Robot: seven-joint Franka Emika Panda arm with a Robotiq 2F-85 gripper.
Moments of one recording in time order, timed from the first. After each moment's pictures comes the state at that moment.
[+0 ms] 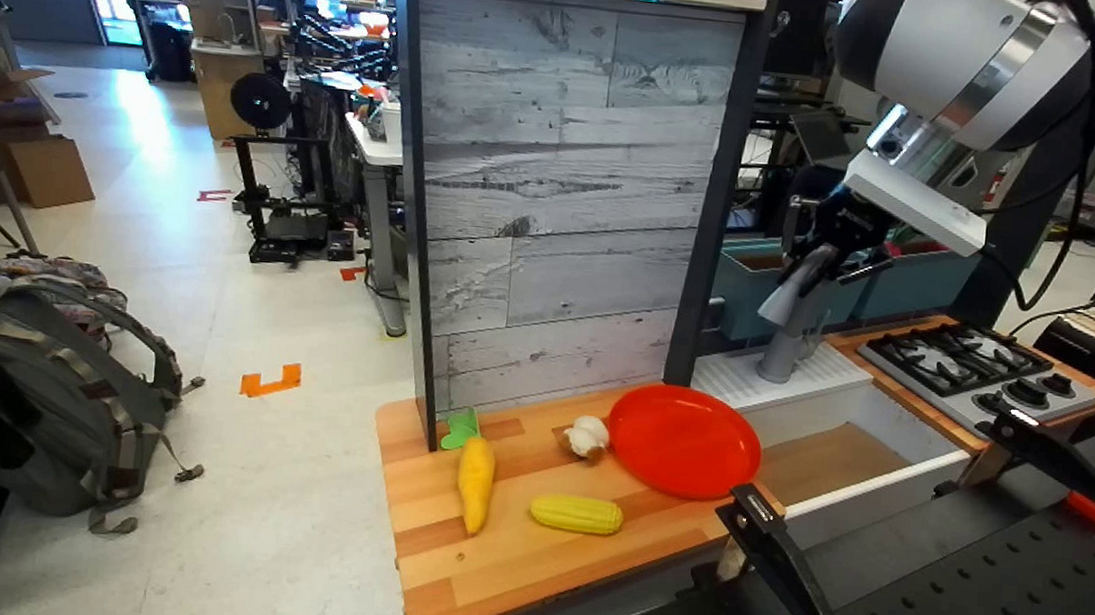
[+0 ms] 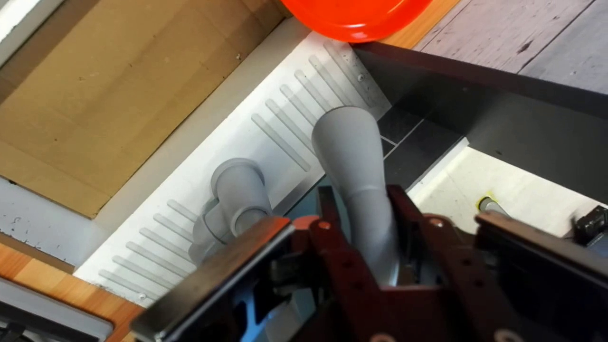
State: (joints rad) arm -0.40 0.74 0.13 -1.92 0.64 2.82 -0.22
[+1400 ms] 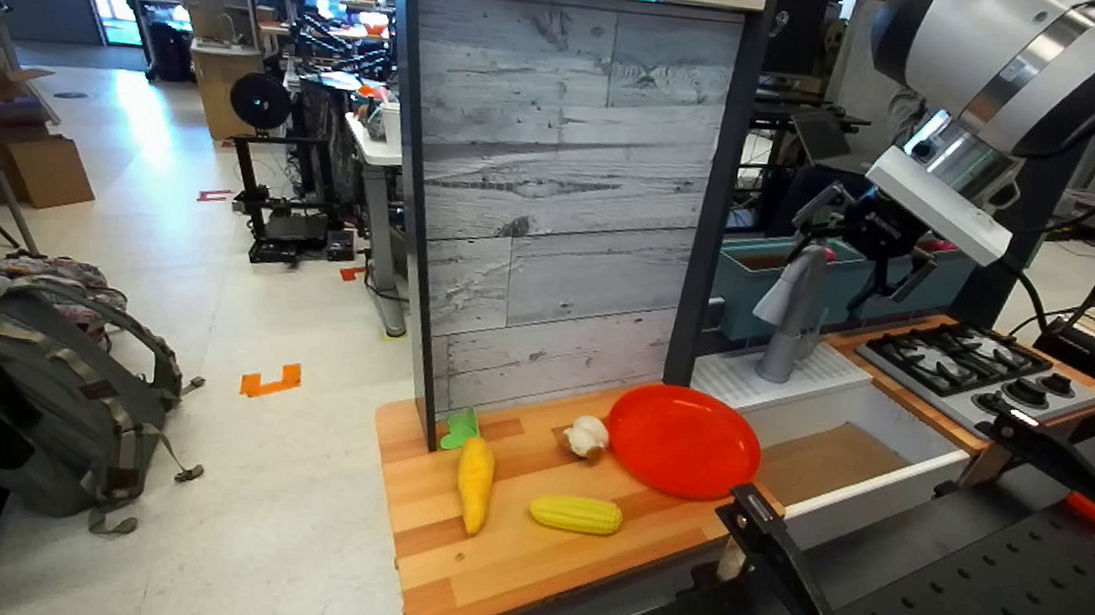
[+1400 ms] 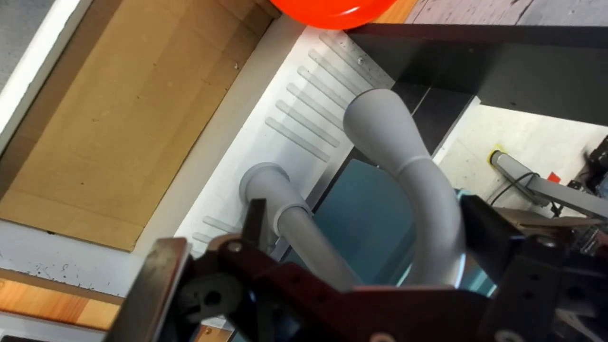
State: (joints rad) arm -0.48 0.72 0.17 -1.95 0.80 2.82 -0.22
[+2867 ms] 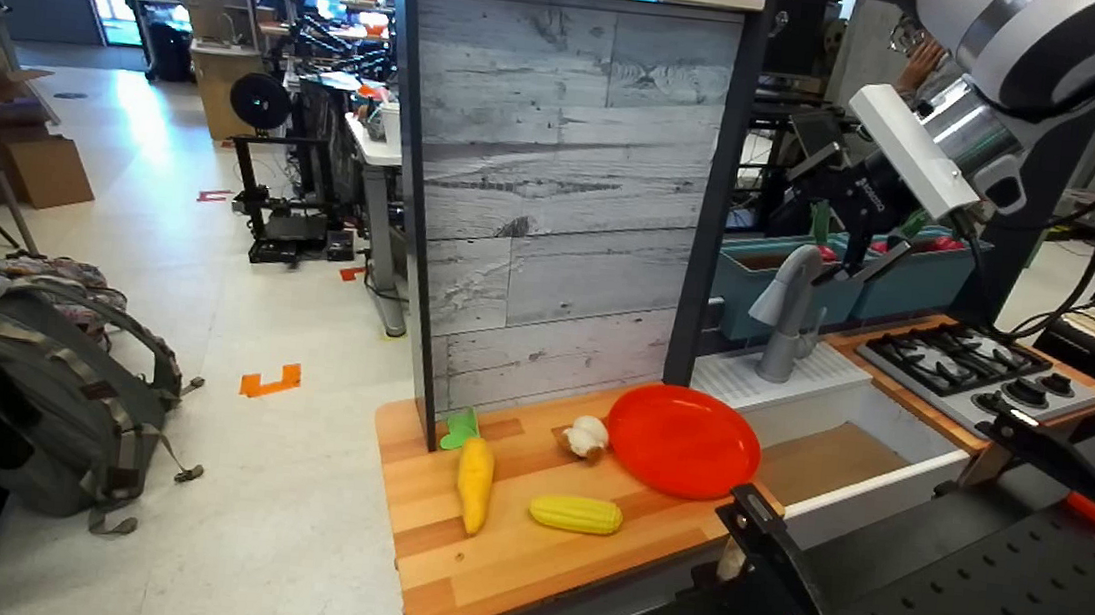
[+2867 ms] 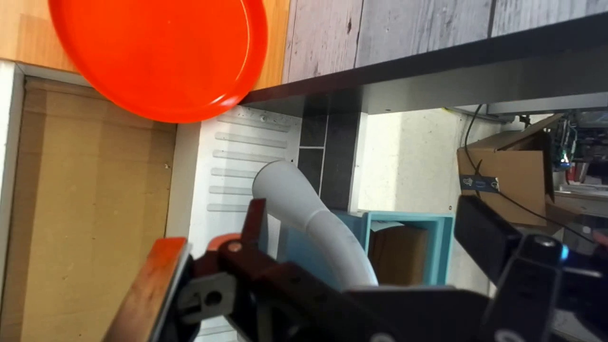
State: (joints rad) arm -0.57 0.63 0.31 -2.02 1.14 2.81 -0.10
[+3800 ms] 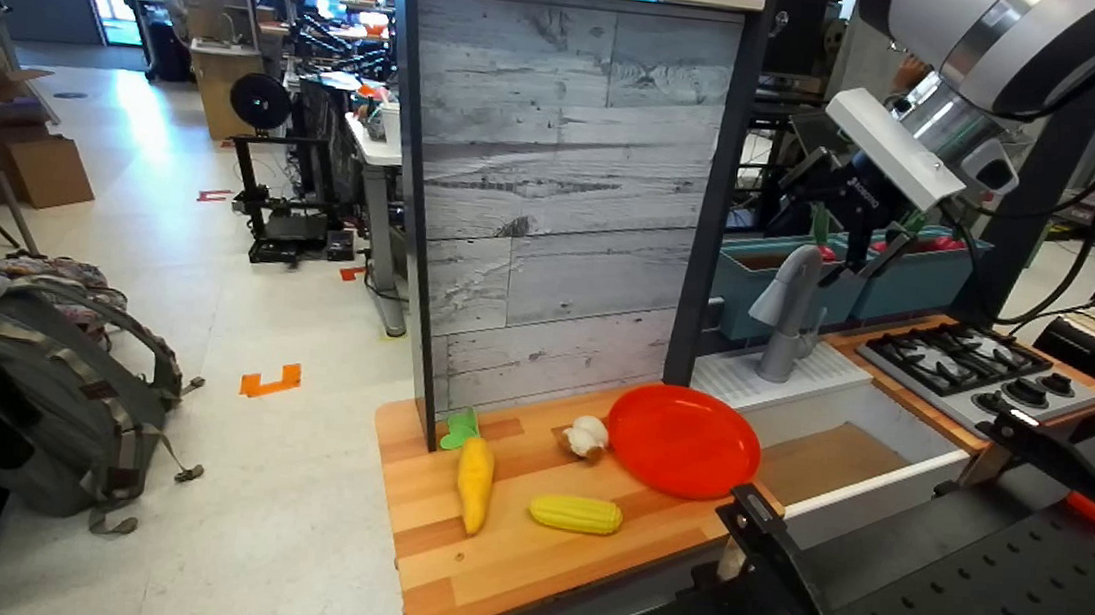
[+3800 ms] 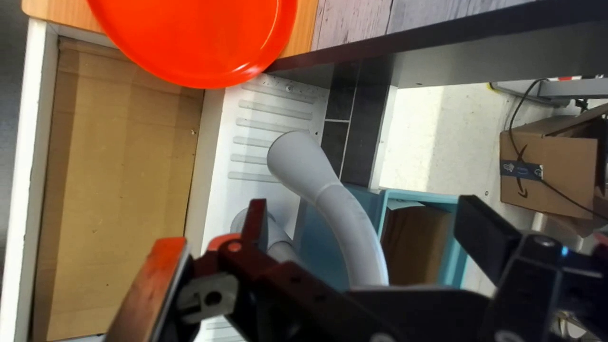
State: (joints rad) arm -0.41 0.64 0.16 -2.00 0.94 2.83 0.12
